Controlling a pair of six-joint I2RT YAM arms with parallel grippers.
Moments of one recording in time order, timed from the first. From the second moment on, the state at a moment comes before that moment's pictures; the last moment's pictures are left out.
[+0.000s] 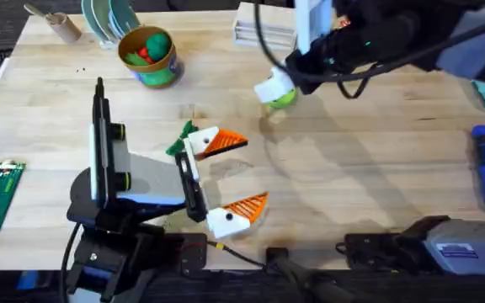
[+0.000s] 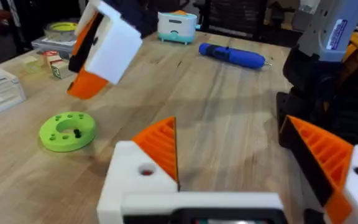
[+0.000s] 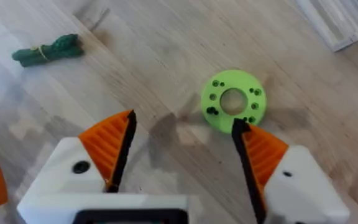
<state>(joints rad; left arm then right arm) -0.19 0.01 0.01 -0.07 1.06 -0.02 0.49 1.51 1.20 -0.62 -0.21 -0.17</state>
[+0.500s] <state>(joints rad) -0.19 0.01 0.01 -0.07 1.07 -0.02 0.51 1.70 1.20 -0.51 -0.10 -0.19</state>
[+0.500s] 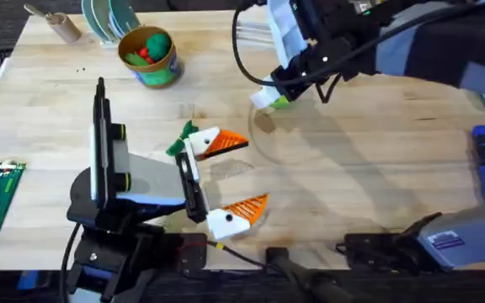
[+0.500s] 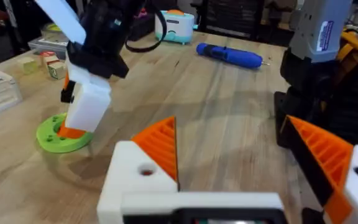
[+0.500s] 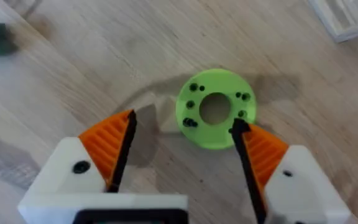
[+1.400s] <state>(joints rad) -0.19 0.01 0.01 -0.07 1.07 -0.02 0.52 1.80 1.20 -0.48 -0.06 -0.19</state>
